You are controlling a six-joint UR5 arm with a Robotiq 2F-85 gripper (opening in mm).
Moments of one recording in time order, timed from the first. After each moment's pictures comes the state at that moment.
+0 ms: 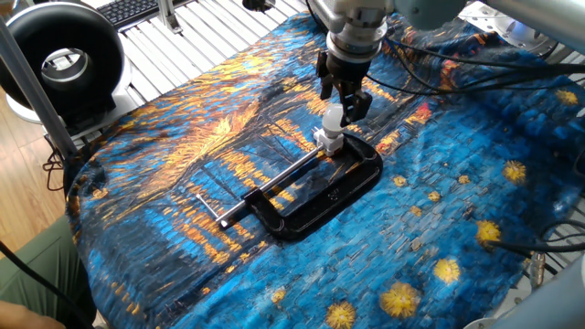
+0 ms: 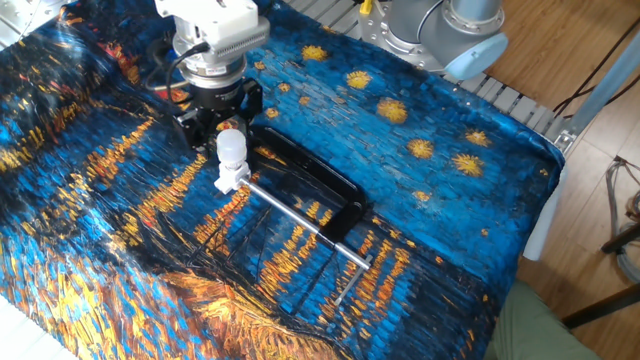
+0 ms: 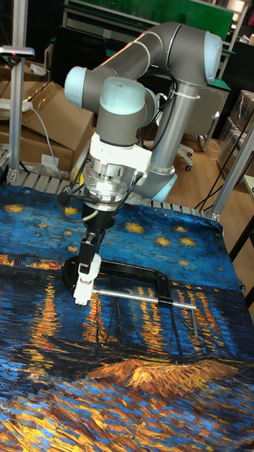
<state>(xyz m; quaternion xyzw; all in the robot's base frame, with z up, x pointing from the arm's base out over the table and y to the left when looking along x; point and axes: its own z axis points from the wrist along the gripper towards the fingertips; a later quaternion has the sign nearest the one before) 0.521 -0.055 0.096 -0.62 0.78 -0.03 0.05</state>
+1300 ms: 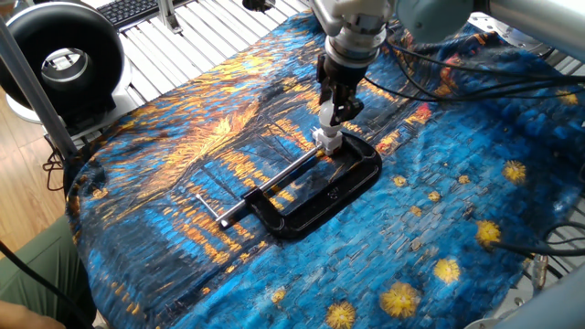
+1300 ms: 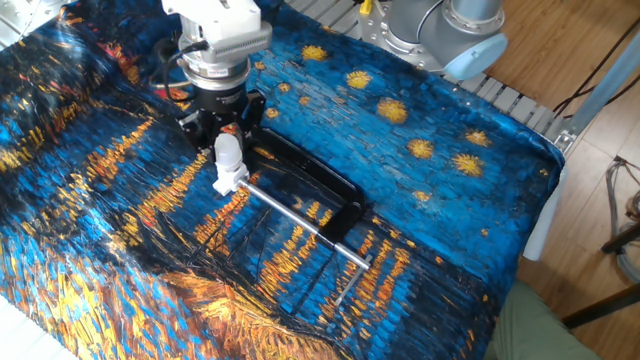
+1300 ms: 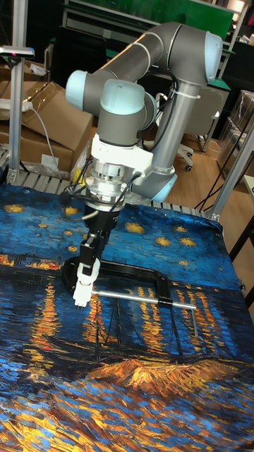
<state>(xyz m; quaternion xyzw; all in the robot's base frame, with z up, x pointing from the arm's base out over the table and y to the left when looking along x) 0.525 -0.050 0.093 -0.56 0.82 -0.03 0.07</state>
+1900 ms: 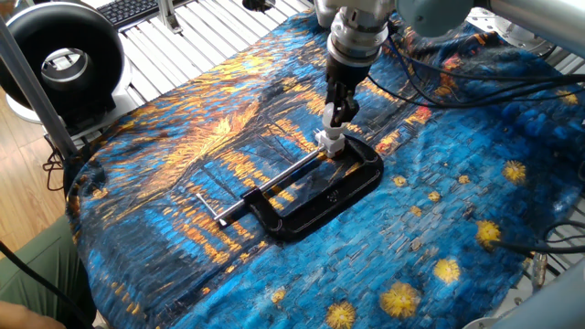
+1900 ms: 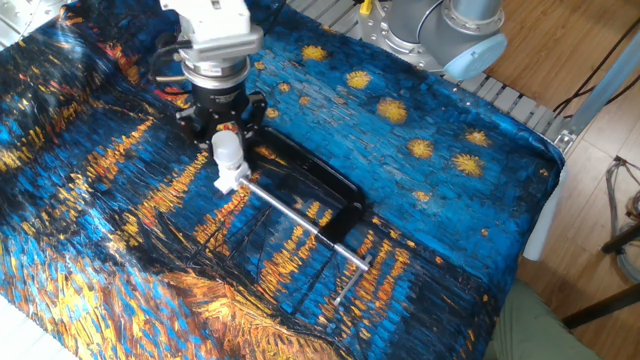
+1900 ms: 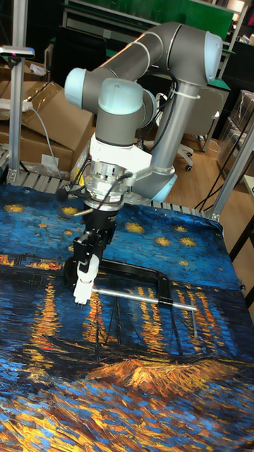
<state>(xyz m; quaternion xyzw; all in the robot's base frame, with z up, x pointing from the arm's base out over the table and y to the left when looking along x) 0.519 -0.049 0.093 -0.45 0.89 0.00 0.06</state>
